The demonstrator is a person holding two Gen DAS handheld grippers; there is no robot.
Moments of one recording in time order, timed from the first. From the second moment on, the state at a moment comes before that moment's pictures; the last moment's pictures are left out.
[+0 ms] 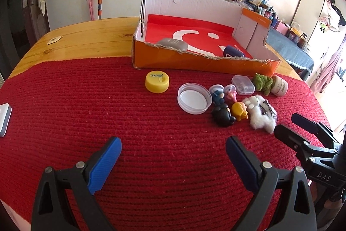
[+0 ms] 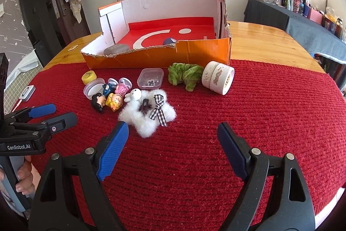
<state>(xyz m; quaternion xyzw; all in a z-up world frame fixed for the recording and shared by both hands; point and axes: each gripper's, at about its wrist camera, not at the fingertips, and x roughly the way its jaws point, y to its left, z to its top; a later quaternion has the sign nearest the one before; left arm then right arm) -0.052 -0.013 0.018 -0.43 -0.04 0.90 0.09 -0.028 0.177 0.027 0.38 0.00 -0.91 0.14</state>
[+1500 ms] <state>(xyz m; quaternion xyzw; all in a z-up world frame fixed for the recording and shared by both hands) -0.109 0.014 0.022 -0.43 0.07 0.87 0.22 -0.068 0.142 0.021 0.42 0.11 -0.87 0.24</state>
